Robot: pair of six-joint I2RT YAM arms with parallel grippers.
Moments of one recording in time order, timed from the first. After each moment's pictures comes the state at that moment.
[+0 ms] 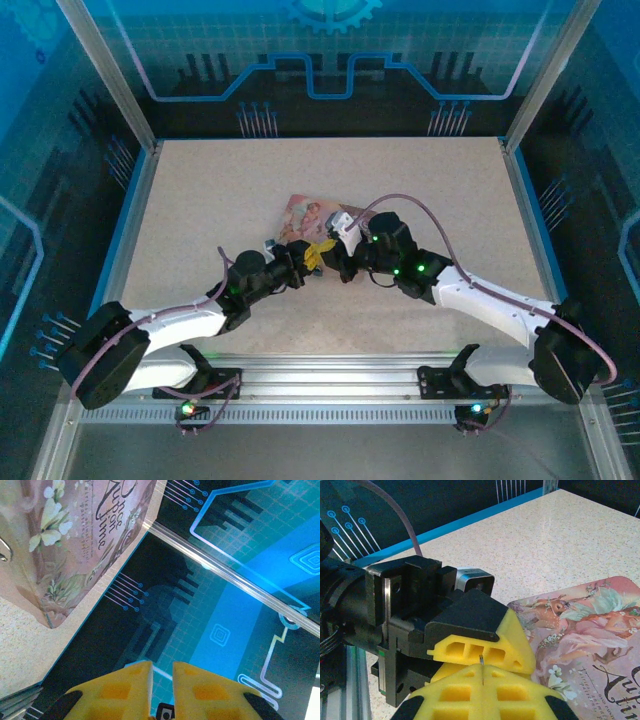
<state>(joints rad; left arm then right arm) -0.69 1.24 0.37 0.73 0.09 -2.08 0.77 1.25 0.82 0.01 -0.32 0.01</state>
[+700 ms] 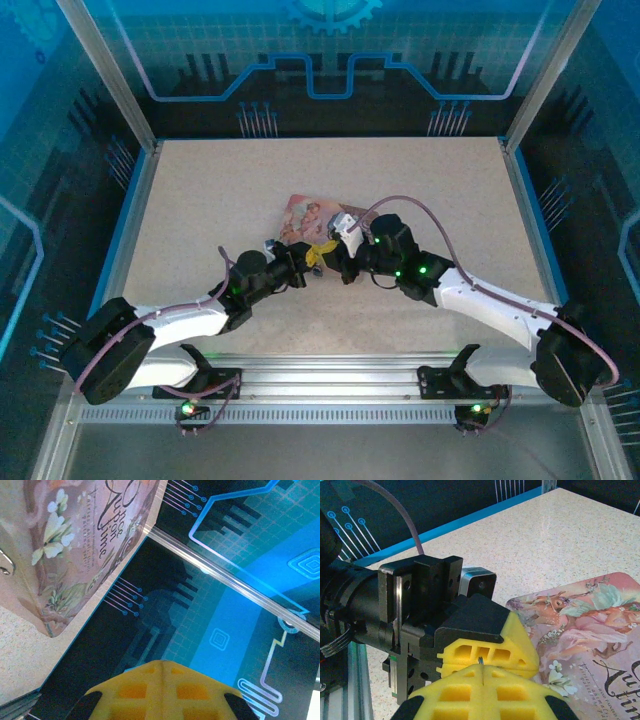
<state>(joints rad) -0.69 1.27 0.37 0.76 0.07 -2.07 0.77 1.23 0.79 0.02 -0.32 0.02</state>
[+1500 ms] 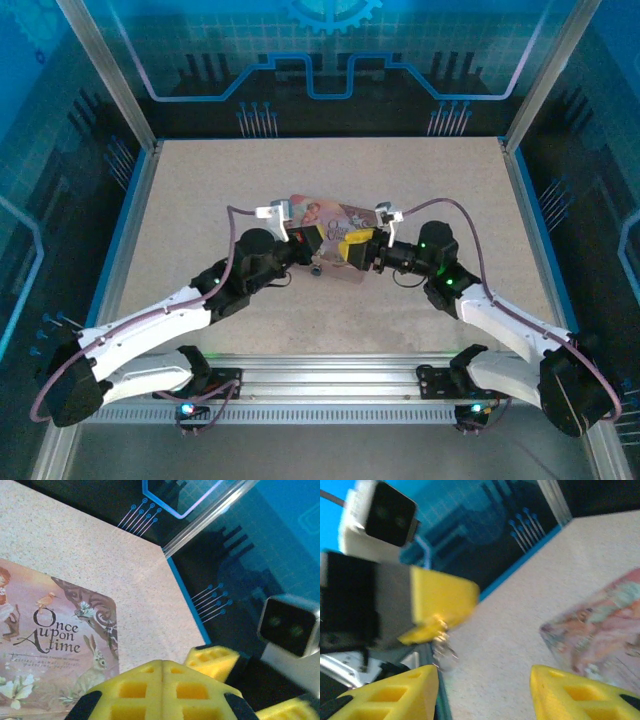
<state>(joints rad) -0.82 1.07 0.74 0.13 -0.14 -0.80 0.53 1.08 0.54 0.48 -0.66 0.58</state>
